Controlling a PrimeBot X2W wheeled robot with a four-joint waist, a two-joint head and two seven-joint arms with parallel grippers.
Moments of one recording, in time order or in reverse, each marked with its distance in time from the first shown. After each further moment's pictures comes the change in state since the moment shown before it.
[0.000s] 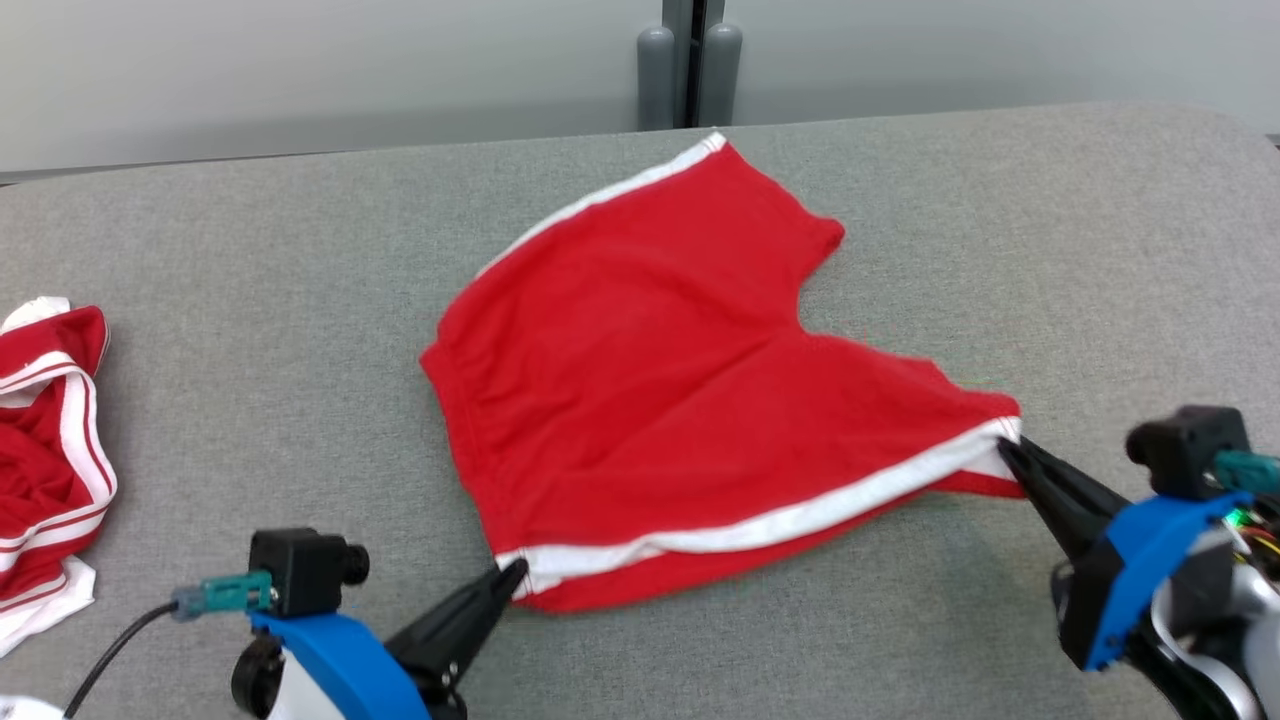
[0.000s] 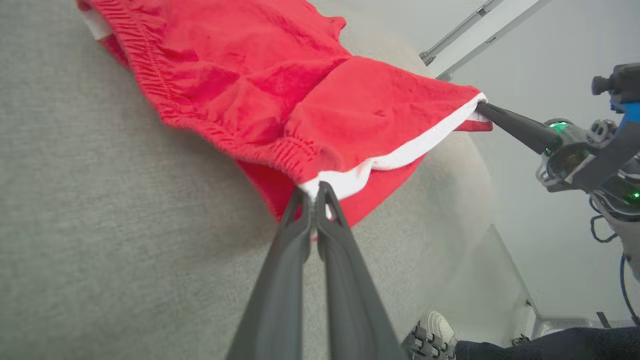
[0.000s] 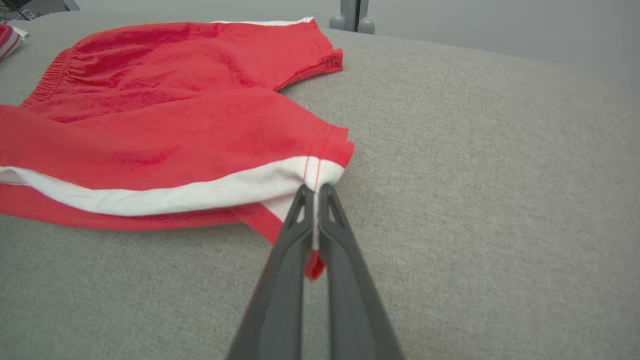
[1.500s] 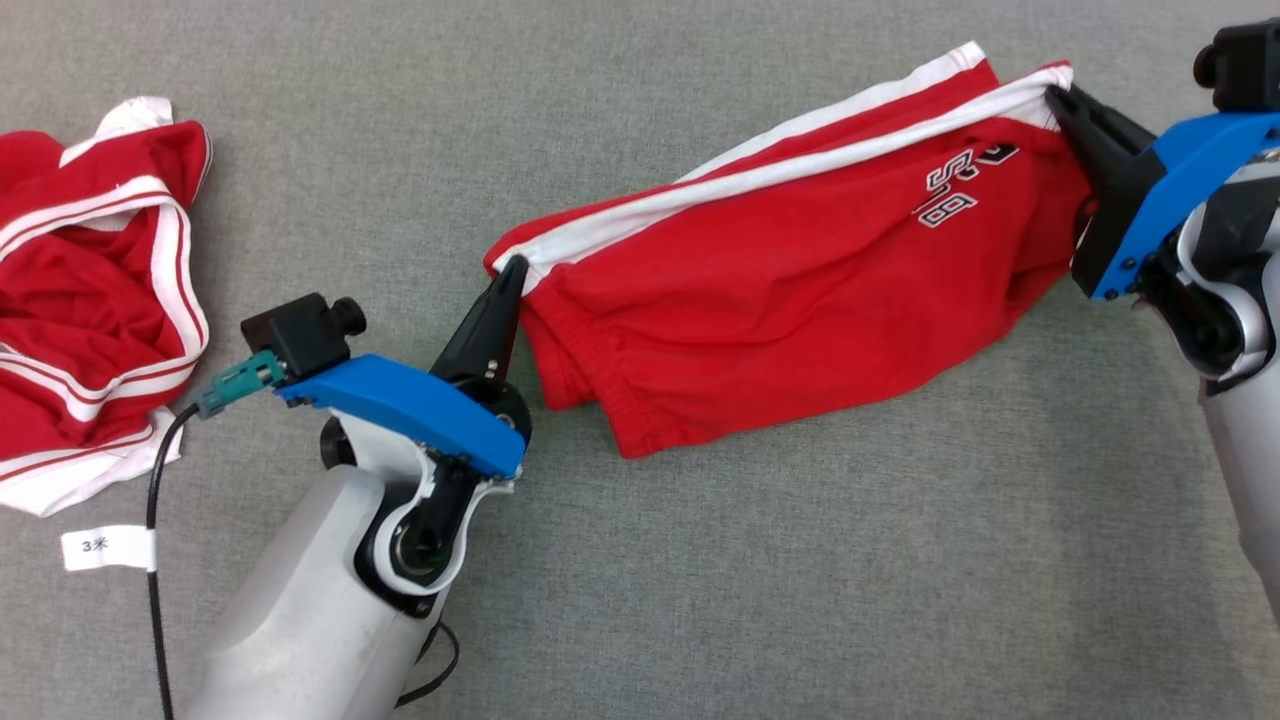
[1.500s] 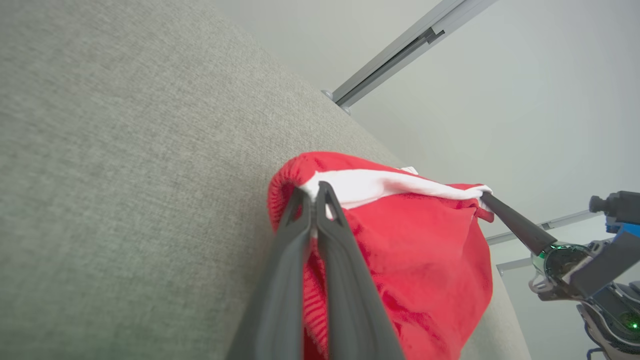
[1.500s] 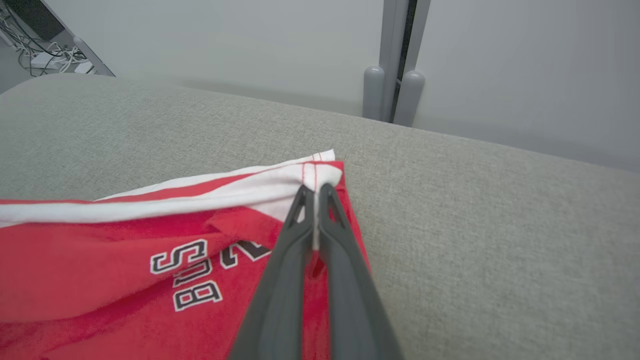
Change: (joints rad) left arm -0.393 -0.392 0.119 0.506 -0.069 -0.049 -0.258; right arm -0.661 0.035 0.036 0.486 0.026 0.000 -0.031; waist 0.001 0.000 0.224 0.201
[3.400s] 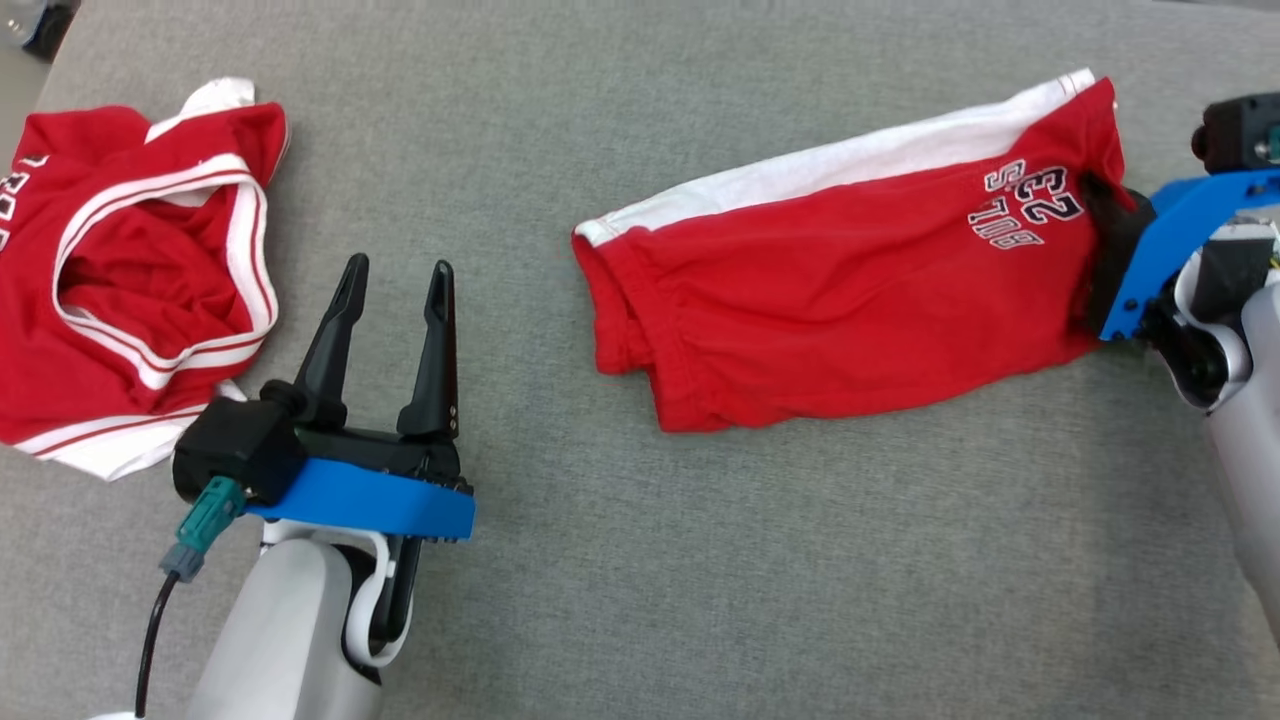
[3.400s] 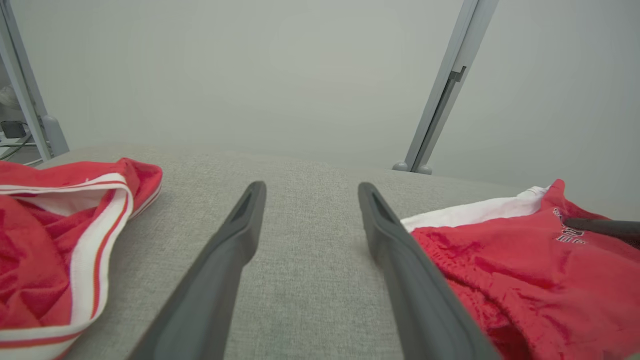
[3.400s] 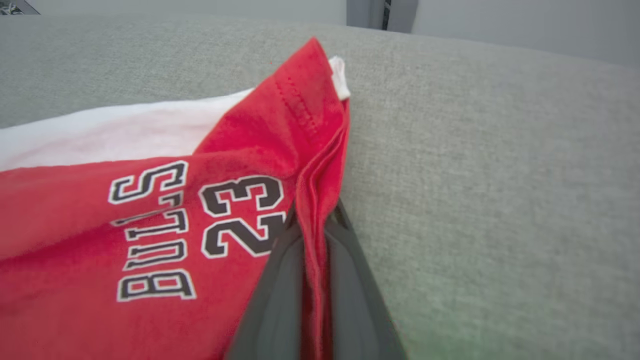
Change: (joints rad) left arm 0.189 -0.101 0.322 -0.125 0.819 -0.049 -0.214; right arm -0.071 0.017 -0.009 0.381 -0.069 0.001 -0.099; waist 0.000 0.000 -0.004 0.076
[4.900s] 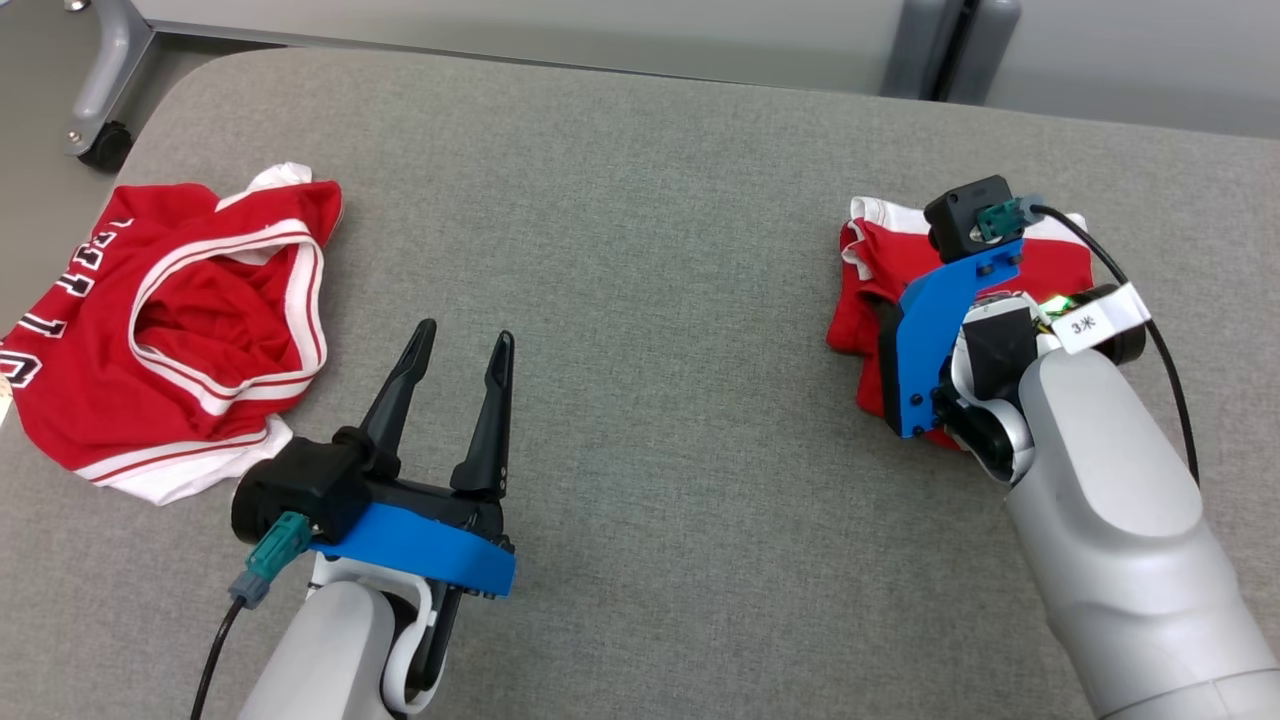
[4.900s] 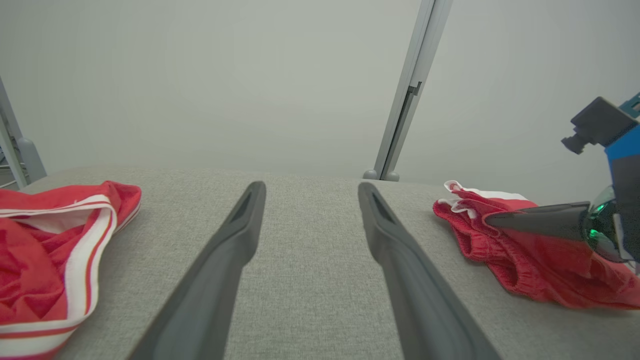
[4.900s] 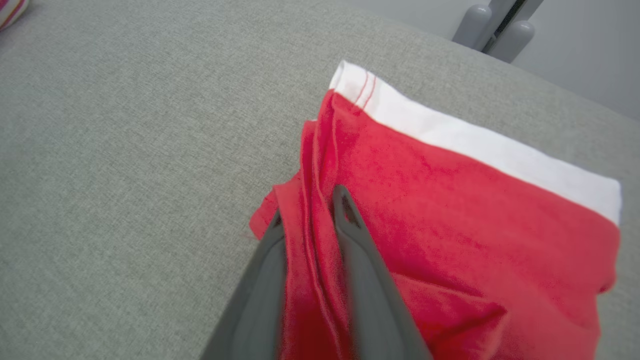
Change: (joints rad) left arm 0.048 0.021 -0.105 0.039 -0.016 0.000 0.000; right arm 0.135 0.250 -0.011 -0.196 -0.273 -0.001 0.247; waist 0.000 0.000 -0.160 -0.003
